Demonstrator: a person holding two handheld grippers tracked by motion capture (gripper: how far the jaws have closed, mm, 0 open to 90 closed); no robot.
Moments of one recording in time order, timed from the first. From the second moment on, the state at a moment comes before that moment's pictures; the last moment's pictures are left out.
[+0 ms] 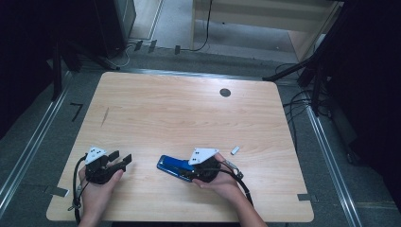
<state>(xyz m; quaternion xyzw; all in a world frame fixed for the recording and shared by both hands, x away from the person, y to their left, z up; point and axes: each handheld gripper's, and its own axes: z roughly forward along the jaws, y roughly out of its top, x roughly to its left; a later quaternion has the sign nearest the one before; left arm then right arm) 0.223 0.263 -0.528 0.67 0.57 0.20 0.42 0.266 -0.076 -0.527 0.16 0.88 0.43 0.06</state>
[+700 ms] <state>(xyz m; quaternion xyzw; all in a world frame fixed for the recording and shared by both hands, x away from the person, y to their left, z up) 0.208 0.206 -0.522 0.74 0.49 0.17 0.43 0.226 -0.118 -0.504 0.22 0.84 0.48 0.10</state>
